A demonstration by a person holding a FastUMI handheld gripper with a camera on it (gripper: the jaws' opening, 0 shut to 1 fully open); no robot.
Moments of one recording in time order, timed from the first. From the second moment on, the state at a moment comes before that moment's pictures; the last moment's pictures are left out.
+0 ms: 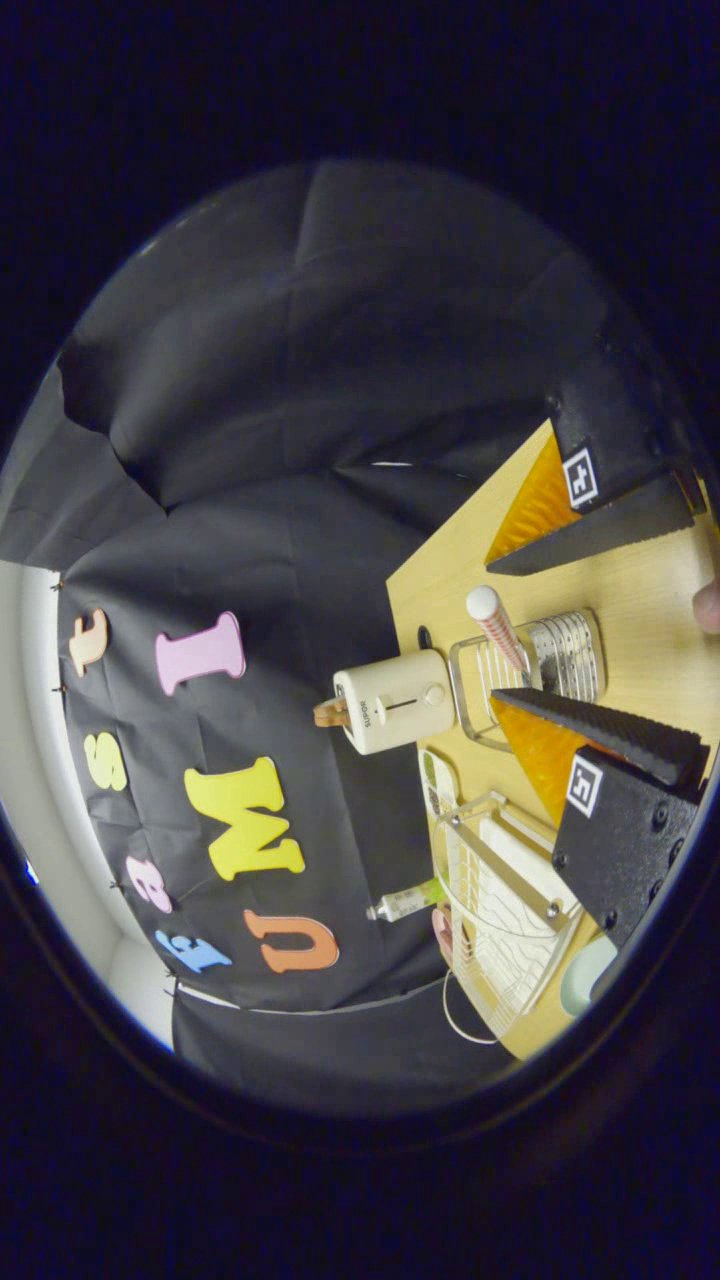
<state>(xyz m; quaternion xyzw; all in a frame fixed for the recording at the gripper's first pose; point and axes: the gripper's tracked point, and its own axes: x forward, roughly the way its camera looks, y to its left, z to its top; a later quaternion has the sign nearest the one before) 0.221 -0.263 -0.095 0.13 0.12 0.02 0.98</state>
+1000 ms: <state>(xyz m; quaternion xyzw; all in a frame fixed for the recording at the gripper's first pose) 0.199 -0.269 -0.032 0.16 0.07 0.01 0.98</state>
